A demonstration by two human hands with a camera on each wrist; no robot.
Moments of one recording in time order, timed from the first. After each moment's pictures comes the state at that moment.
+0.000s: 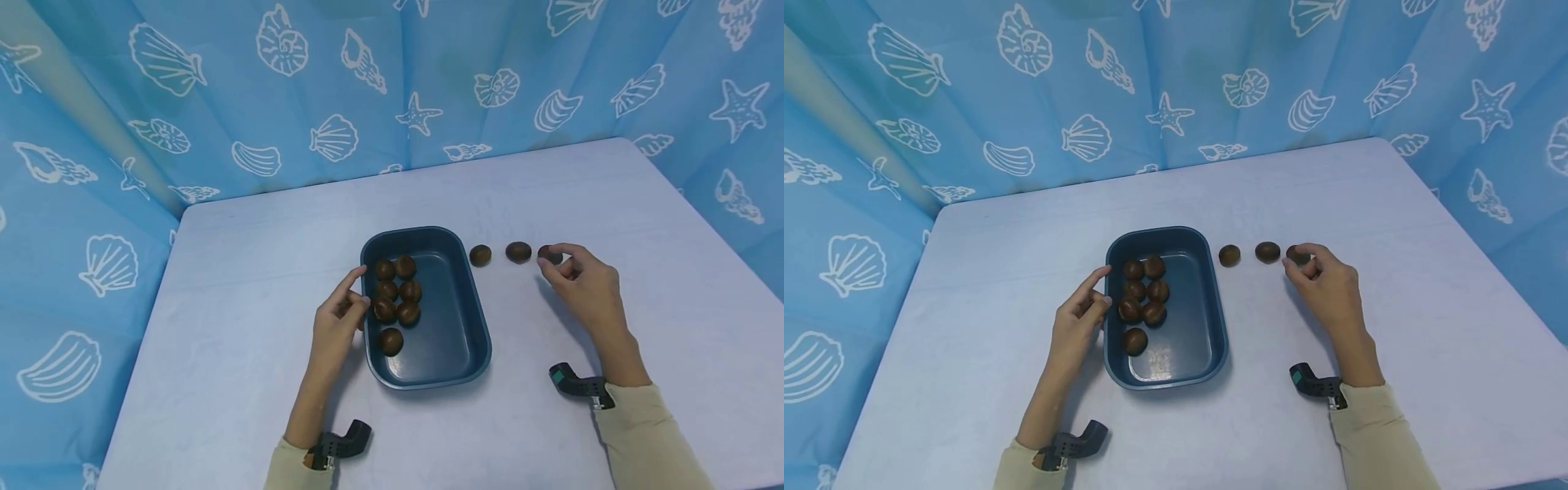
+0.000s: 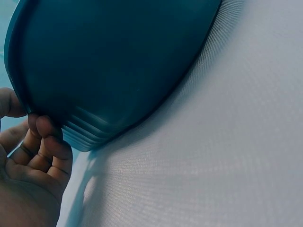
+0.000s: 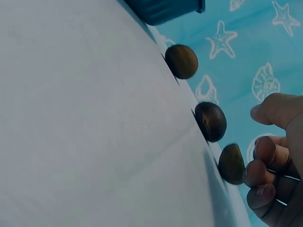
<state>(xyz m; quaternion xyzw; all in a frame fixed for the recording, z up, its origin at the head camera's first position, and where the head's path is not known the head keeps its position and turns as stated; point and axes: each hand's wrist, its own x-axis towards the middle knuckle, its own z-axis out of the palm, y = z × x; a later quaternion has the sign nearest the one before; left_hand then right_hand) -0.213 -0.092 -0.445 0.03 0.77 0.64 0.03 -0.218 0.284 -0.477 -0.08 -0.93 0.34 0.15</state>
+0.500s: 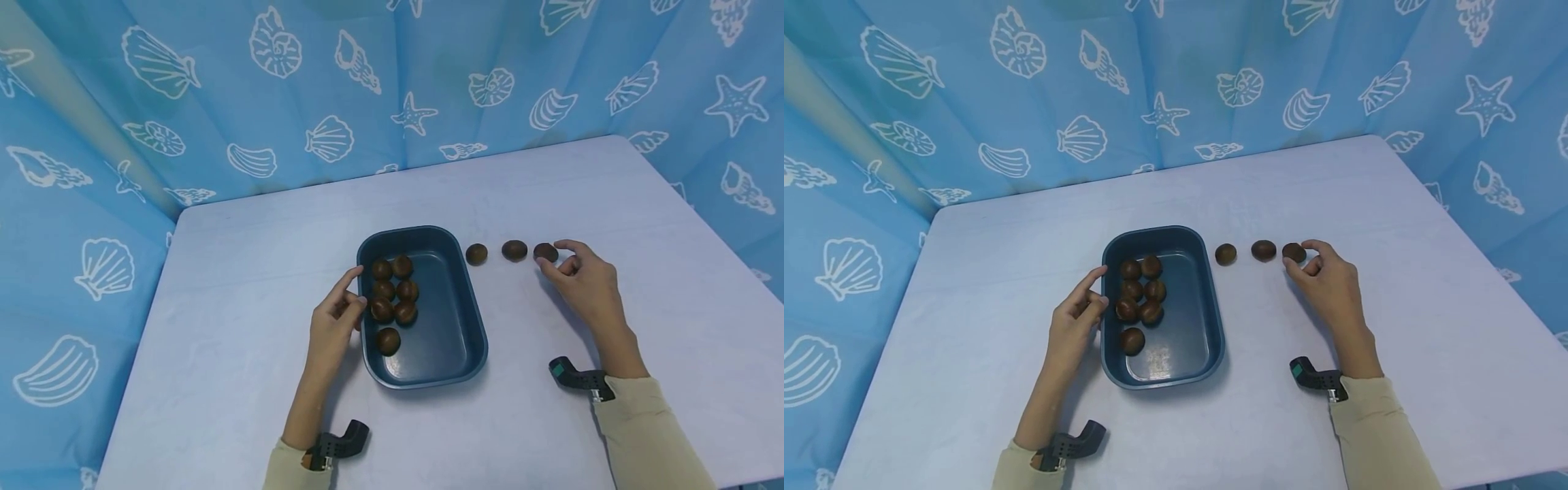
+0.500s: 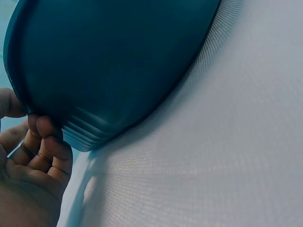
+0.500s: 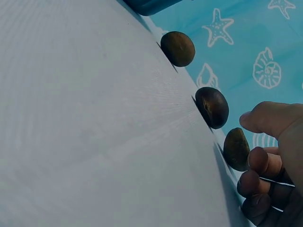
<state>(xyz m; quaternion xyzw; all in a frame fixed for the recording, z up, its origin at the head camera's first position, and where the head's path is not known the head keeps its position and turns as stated) -0.213 -0.091 -0.444 0.03 0.77 0.63 0.04 -0.223 0.297 -0.483 -0.11 -0.93 0.33 0.10</state>
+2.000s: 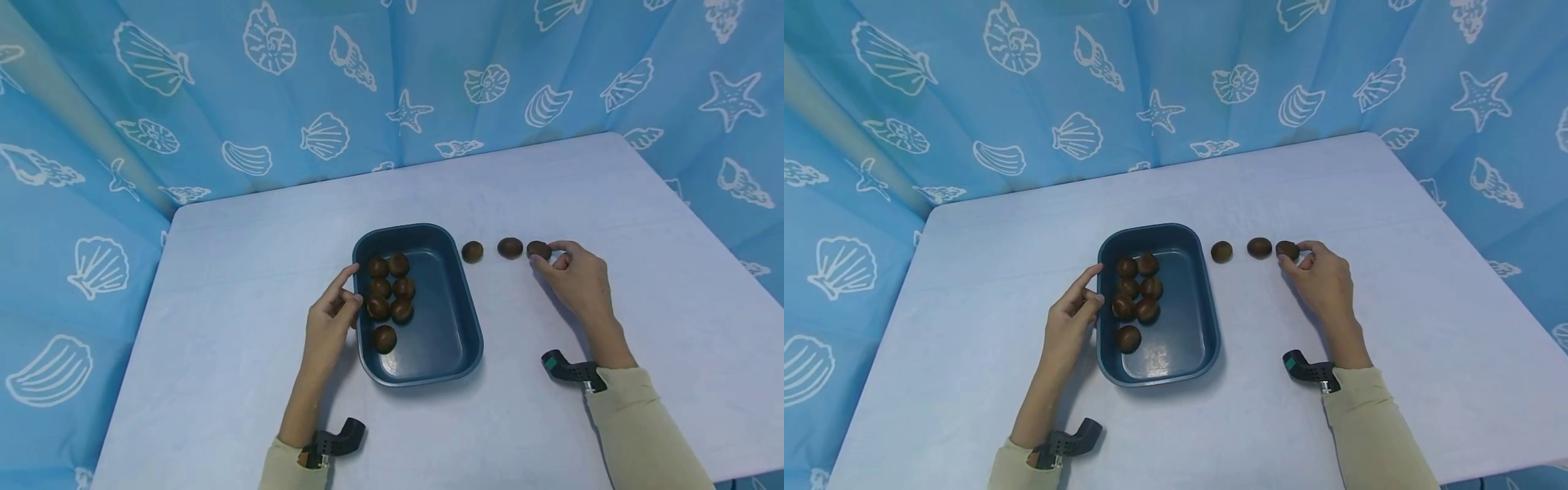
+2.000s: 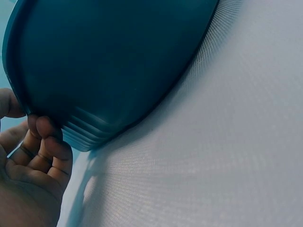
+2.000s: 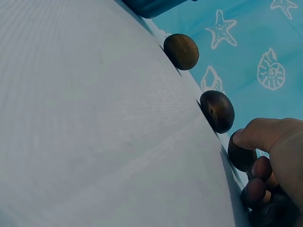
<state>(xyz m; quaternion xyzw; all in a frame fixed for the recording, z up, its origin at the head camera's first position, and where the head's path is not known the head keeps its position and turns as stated) -0.212 -0.091 -0.444 0.03 0.78 0.63 0.03 -0.229 0.296 -0.488 -0.14 -0.93 0.33 0.08</state>
